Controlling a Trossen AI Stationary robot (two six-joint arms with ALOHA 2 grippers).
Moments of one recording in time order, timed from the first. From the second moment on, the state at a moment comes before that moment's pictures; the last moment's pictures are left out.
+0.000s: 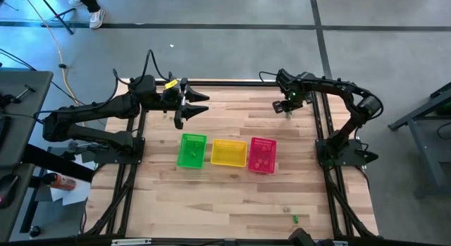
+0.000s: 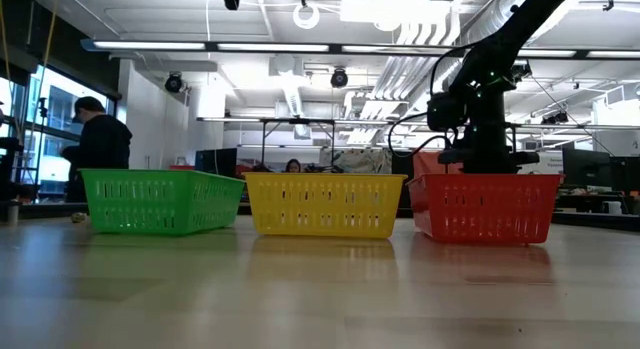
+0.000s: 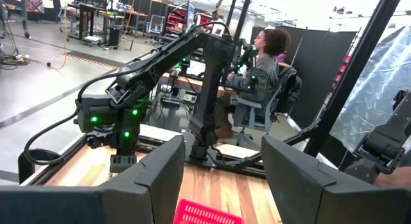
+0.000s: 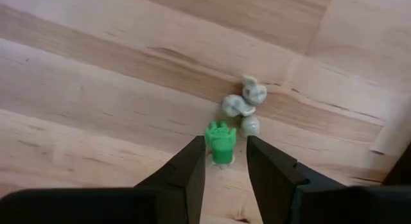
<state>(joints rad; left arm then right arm) 0.27 1.03 0.94 0.10 0.26 -0.23 -0.85 1.64 0.98 -0.88 0.02 0.40</state>
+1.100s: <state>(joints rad) 0.27 1.03 0.94 0.10 0.26 -0.23 -0.85 1.64 0.98 -0.87 0.02 0.44</state>
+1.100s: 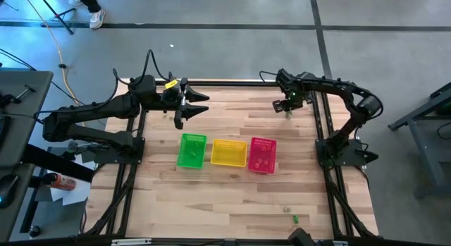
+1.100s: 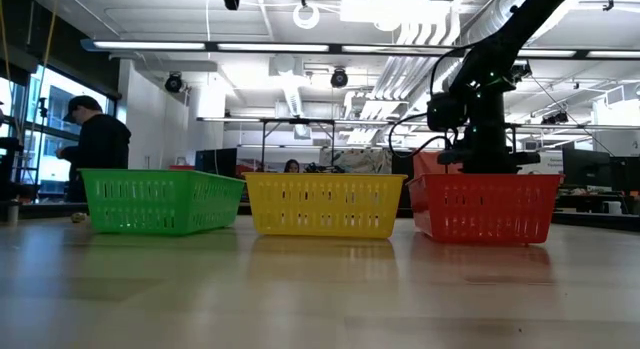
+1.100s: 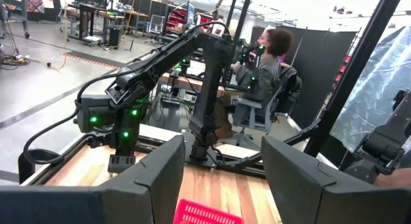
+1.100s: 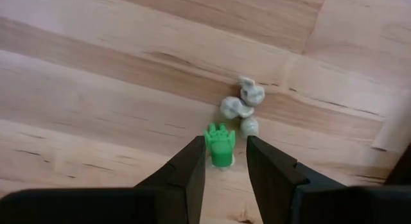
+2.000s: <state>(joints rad) 0.27 1.03 0.94 0.10 0.26 -0.21 -0.85 1.69 0.98 -0.87 0.02 0.44</state>
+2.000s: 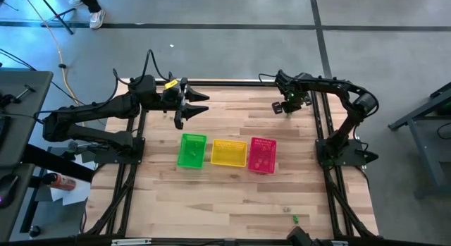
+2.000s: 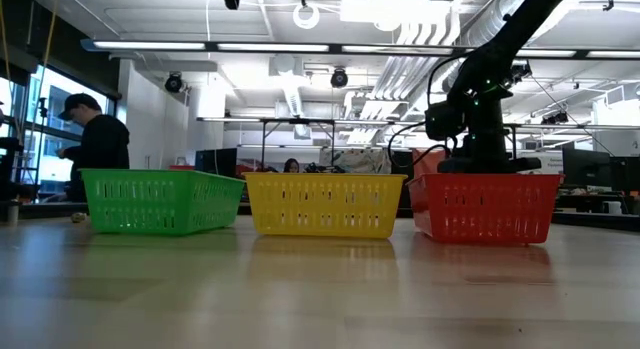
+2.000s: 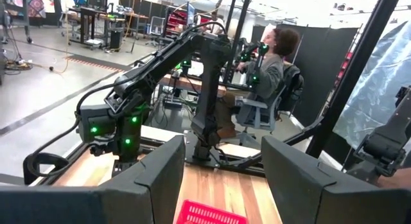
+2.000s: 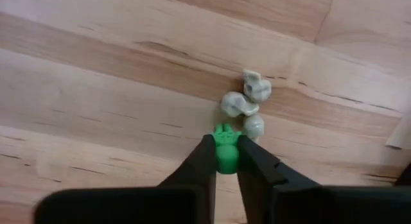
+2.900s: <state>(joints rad) 0.30 1.03 0.94 0.10 0.25 -0.21 -0.82 1.31 1.08 -0.88 -0.04 0.25</state>
